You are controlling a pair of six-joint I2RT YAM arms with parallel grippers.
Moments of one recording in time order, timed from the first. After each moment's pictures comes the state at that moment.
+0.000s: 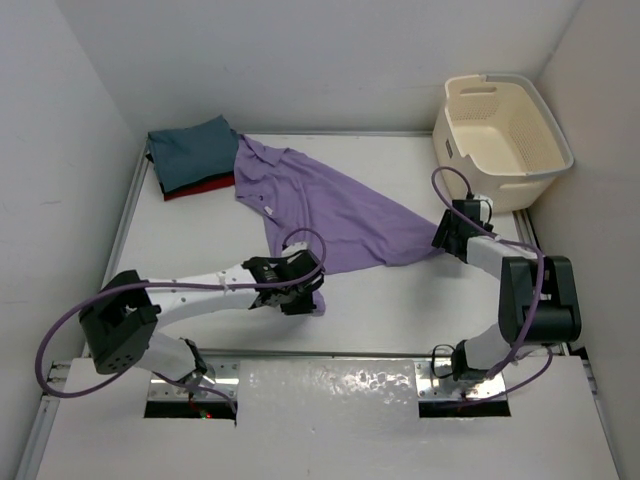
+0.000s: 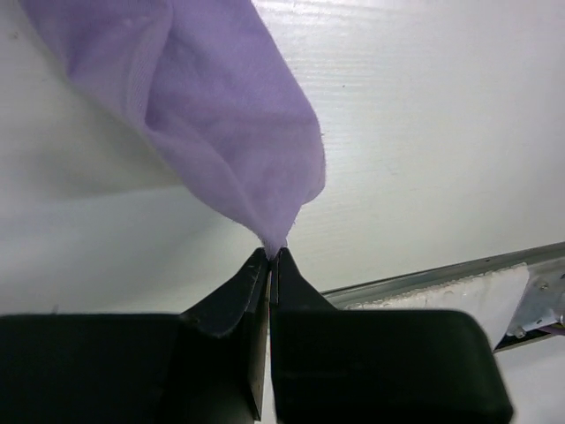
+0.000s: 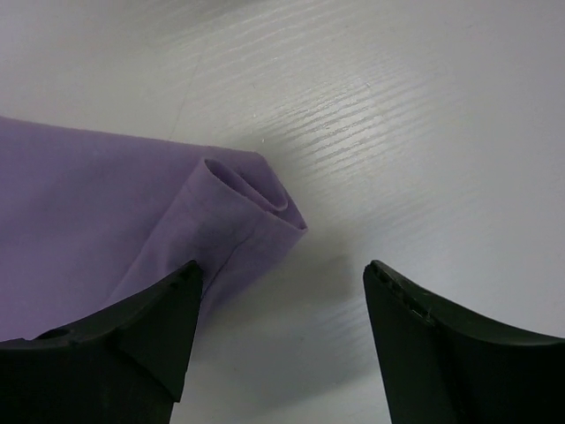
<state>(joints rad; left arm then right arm) -0.98 1.43 0.82 -0.55 -0.14 -1.03 -0.02 1.52 0.66 -0.03 0.31 0.33</state>
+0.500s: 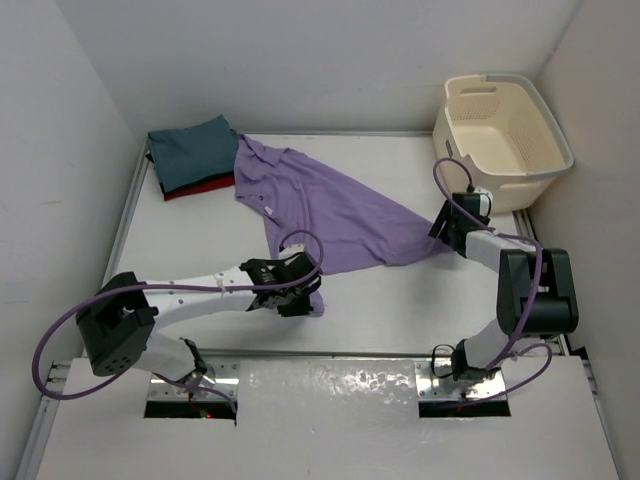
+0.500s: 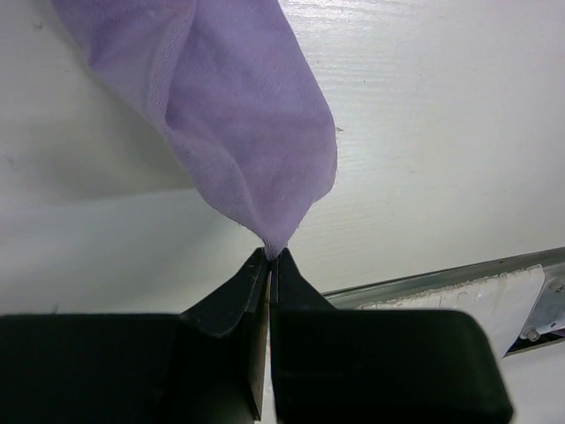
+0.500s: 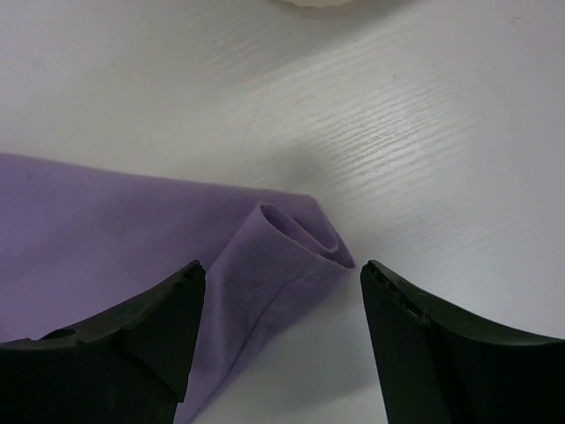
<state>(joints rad) -0.98 1.39 0.80 -0.56 -0.15 -1.03 -0.02 1.58 0.70 0.04 0.27 0.39</state>
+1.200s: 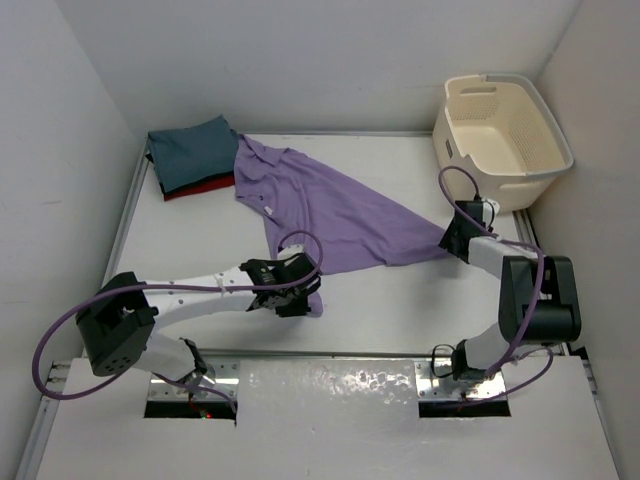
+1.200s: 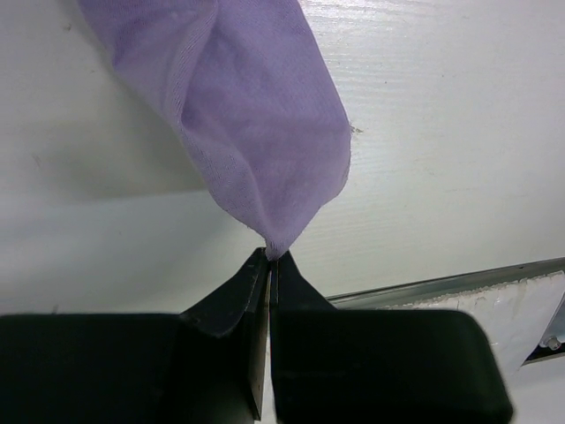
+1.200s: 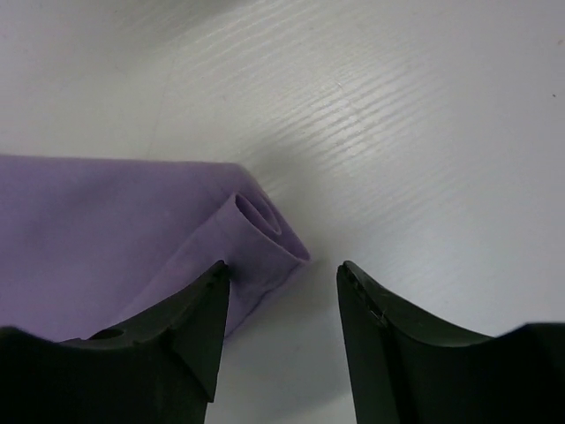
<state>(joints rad) -0.98 1.39 0.80 -0.58 -0.17 -1.02 -0.05 1.56 0.66 -0.02 0.33 0.41</state>
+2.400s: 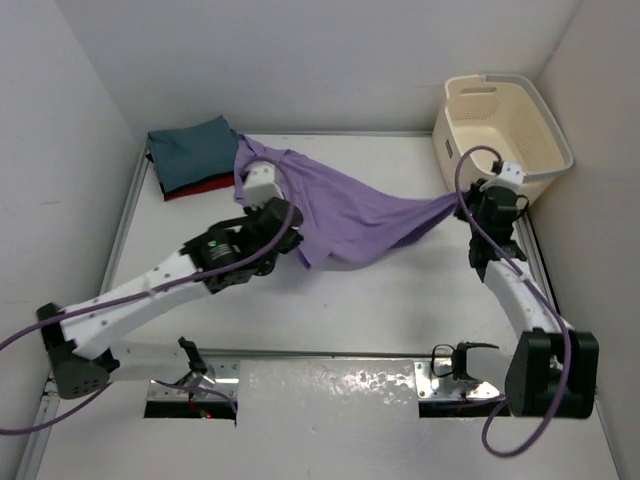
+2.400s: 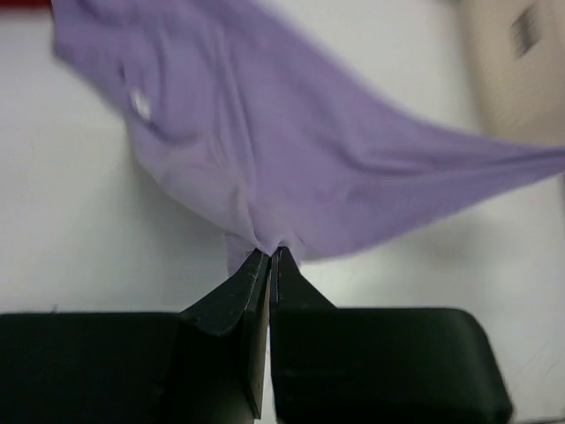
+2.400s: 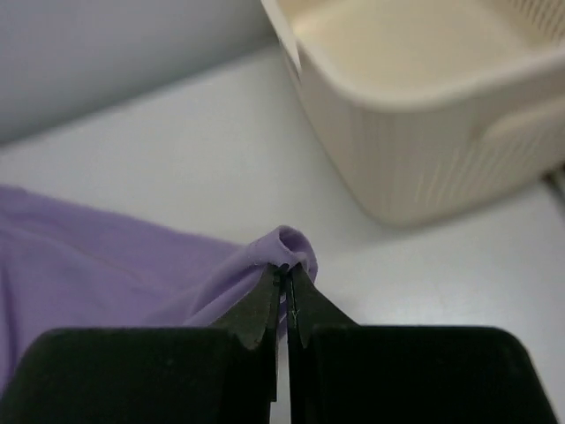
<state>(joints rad) -0.98 1.23 1.22 -0.72 -0.71 -0.85 -0.07 1.20 0.59 0.24 0.09 0.30</state>
